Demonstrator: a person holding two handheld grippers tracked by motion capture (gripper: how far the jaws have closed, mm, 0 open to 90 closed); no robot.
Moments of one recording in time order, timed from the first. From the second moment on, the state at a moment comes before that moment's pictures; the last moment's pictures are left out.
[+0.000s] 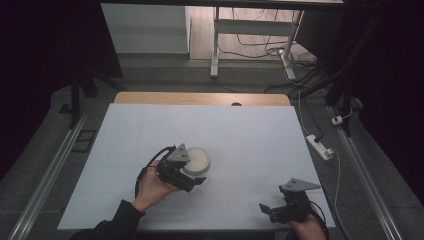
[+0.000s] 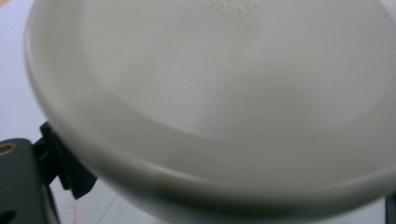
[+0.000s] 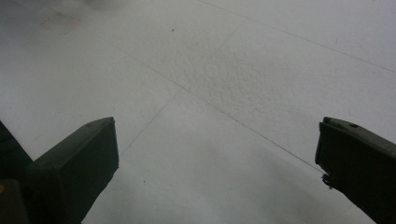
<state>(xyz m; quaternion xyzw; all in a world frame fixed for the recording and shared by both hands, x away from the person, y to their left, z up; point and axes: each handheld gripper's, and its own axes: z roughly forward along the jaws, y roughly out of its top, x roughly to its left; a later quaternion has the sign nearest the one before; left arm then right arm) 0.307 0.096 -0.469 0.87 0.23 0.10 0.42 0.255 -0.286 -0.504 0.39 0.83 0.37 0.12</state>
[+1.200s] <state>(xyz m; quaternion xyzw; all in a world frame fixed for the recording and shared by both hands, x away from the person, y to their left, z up) 0.306 0.096 -0.470 0.88 0.22 0.11 0.41 0.252 -0.279 -0.492 0.37 0.82 0.42 0.13</state>
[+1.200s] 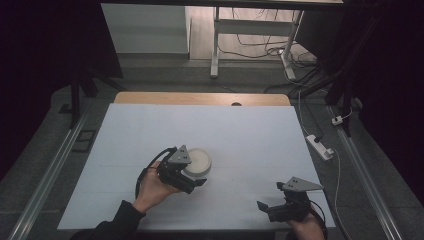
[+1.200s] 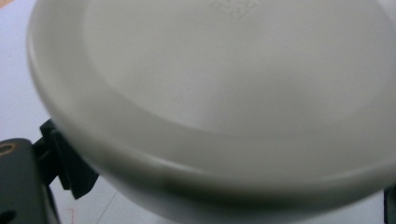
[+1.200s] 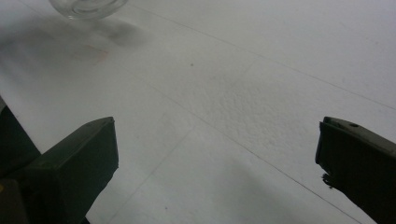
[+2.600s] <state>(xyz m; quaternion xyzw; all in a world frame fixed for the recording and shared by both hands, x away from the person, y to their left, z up) 0.307 0.095 -0.472 0.87 0.22 0.10 0.42 0.268 -0.208 -0.462 0.27 0.83 0.48 0.09</state>
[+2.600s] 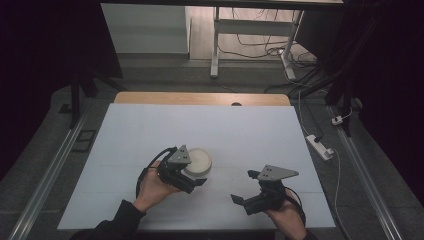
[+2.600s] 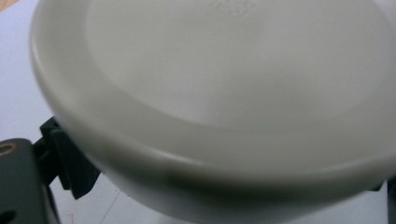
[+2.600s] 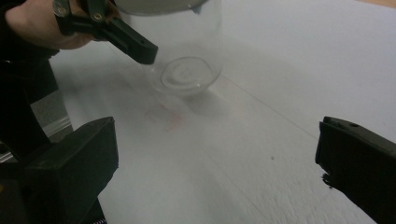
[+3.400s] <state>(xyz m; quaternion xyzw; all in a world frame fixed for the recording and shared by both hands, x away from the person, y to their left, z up) 0.306 0.096 -0.470 0.88 0.21 0.10 0.42 0.286 -0.158 -0.444 0.23 0.85 0.46 0.08</state>
